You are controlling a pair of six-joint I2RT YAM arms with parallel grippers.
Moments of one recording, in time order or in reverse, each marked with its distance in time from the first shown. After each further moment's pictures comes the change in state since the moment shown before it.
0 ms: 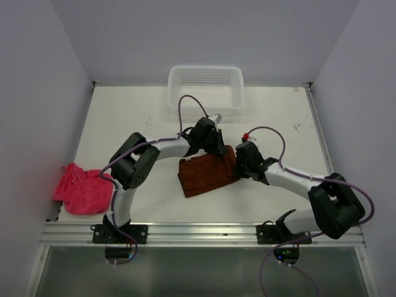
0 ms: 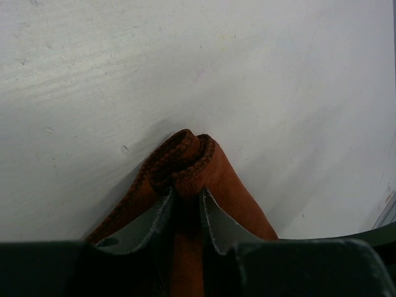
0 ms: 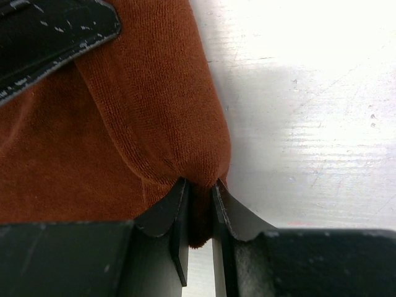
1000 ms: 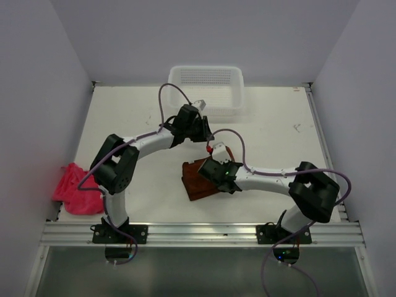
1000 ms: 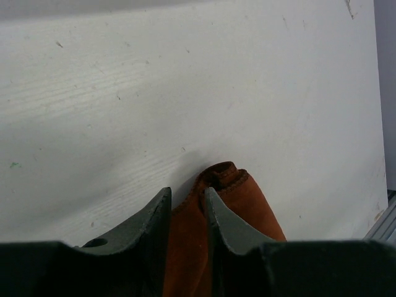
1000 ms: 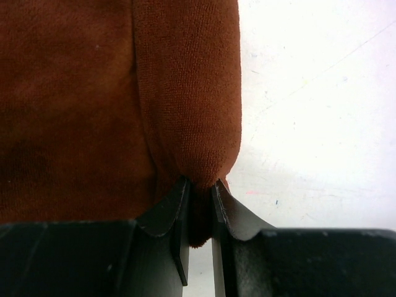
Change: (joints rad) left arm 0.122 -0.164 -0.019 -0.134 0.001 0.046; right arm 0.436 0.195 0.247 -0.329 0.605 -0.126
